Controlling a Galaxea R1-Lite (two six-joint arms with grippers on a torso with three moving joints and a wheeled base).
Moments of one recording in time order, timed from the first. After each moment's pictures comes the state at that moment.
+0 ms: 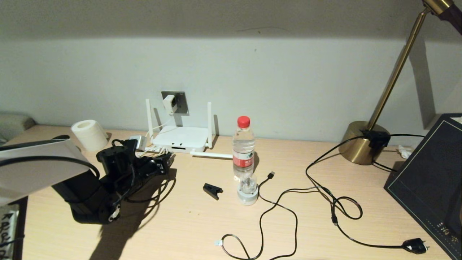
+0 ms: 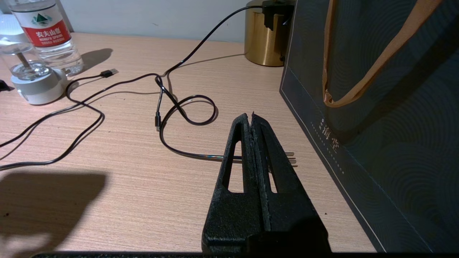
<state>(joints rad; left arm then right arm) -0.08 2.25 -0.80 -1.30 -0.18 -0.11 0.00 0.00 0.00 -0.09 0.00 0.00</state>
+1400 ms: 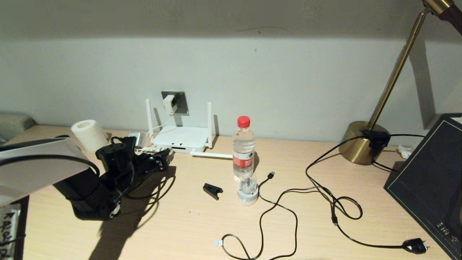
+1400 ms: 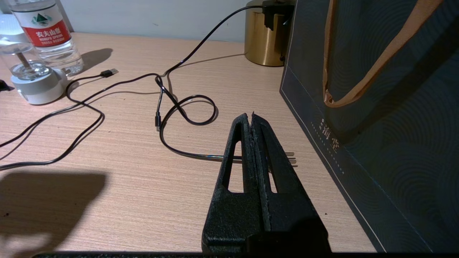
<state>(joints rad) -0.07 2.26 -0.85 -1.30 -0.18 -0.10 0.00 0.00 0.00 -0.09 0.00 0.00</state>
